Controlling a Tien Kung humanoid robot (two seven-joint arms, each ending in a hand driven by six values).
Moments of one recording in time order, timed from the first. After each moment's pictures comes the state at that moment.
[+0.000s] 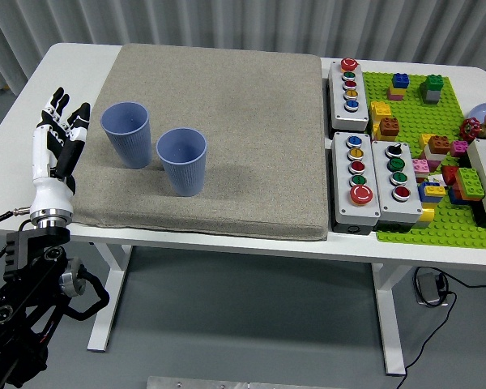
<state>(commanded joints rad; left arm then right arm) -0.14 0.16 -1.27 -1.35 1.01 0.41 -0.39 0.17 -0.05 2.20 0.20 -2.11 -0.10 -0.24</state>
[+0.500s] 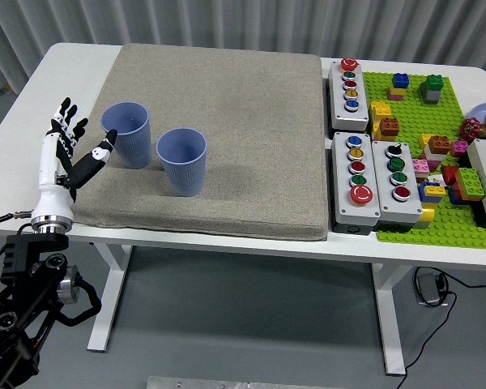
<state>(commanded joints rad) -0.13 0.16 -1.28 -1.28 1.16 0.38 -0.32 0.17 -0.05 2.20 0.20 -2.11 -0.10 -0.24</state>
